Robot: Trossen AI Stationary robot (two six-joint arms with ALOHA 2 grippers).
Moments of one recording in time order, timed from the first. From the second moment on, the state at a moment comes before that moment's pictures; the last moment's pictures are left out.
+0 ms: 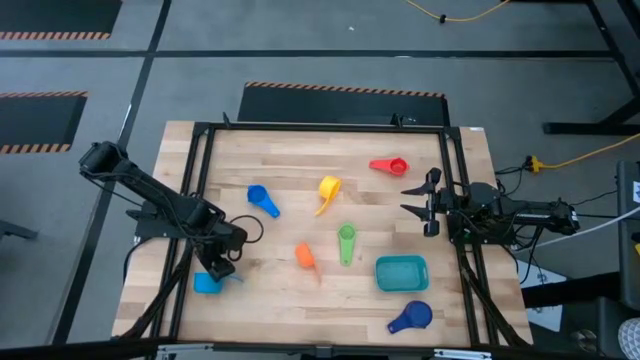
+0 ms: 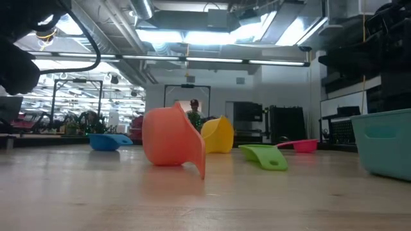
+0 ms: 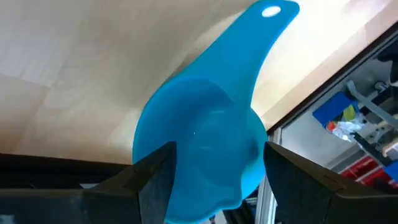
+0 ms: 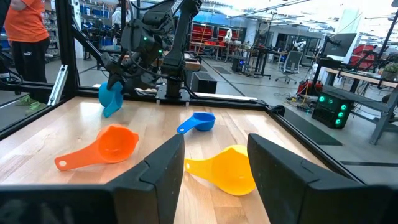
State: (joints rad) left arm -0.42 1.12 0.51 -0.63 0.64 -1.24; right arm -0.03 0.00 0.01 0.03 0.05 -0.11
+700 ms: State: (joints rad) left arm -0.49 1.12 0.51 -0.56 0.61 -1.24; right arm -0.03 0.00 0.01 0.03 0.05 -0.11
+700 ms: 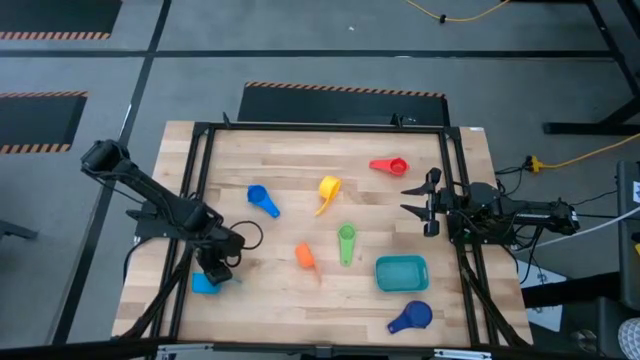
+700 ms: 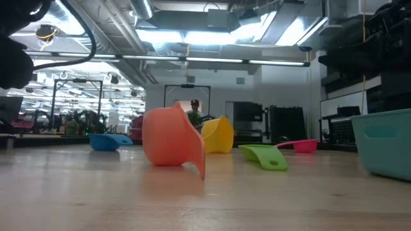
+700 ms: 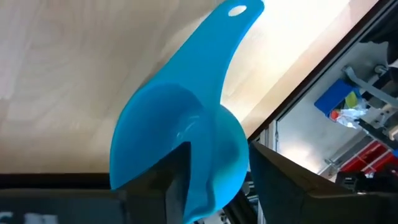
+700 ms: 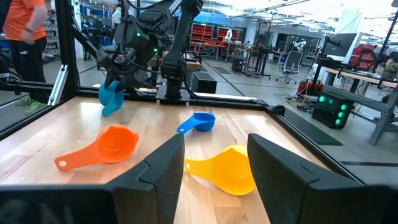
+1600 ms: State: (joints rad) left arm -0.50 1.12 0.51 -0.52 0.52 -1.14; right arm -0.03 0.00 0.01 0.03 0.05 -0.11
